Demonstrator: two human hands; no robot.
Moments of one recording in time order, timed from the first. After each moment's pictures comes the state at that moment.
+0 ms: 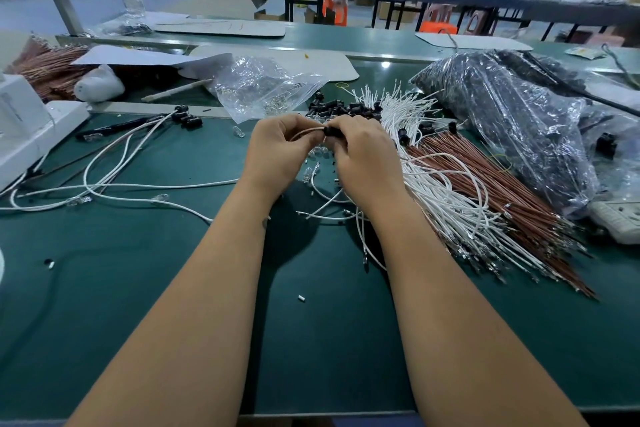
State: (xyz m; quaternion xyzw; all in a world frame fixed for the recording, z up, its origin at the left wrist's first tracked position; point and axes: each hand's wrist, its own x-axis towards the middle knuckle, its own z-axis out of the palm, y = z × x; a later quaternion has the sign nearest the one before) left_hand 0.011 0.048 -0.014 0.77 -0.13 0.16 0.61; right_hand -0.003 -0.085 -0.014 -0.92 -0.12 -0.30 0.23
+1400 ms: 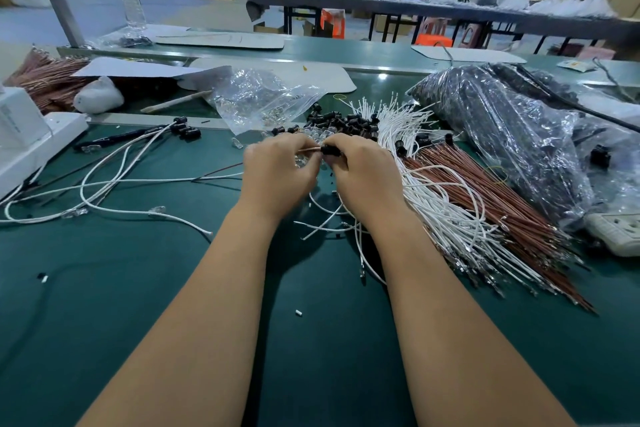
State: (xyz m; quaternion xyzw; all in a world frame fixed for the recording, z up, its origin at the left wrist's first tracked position) left_hand 0.007 0.047 -0.018 0.89 -0.14 0.28 0.32; right_hand -0.003 -0.089 -0.013 -0.93 -0.12 -0.28 0.23
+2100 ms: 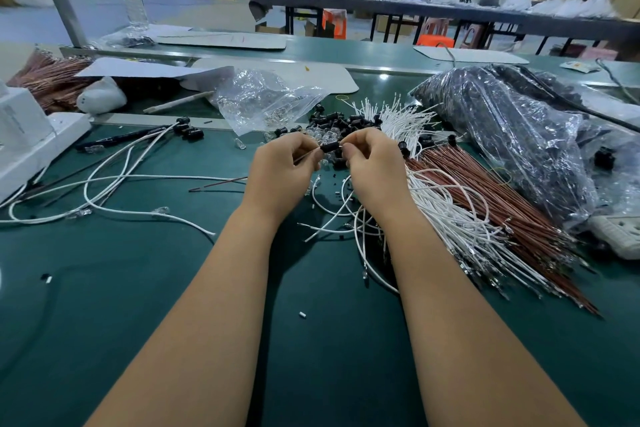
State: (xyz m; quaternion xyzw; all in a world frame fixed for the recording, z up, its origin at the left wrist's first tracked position) left_hand 0.011 0.049 -0.026 0.84 -0.15 0.23 0.47; right_hand 0.002 -0.092 -0.011 -0.84 -0.04 -0.23 0.50
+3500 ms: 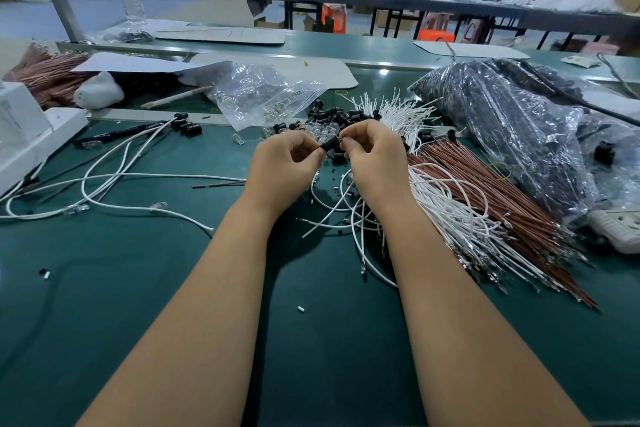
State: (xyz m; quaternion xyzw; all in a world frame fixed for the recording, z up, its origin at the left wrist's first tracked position) left_hand 0.013 0.048 -0.028 0.83 -0.15 0.21 0.49; right_hand 0.001 -0.092 -0.010 -0.82 -0.04 -0.25 0.51
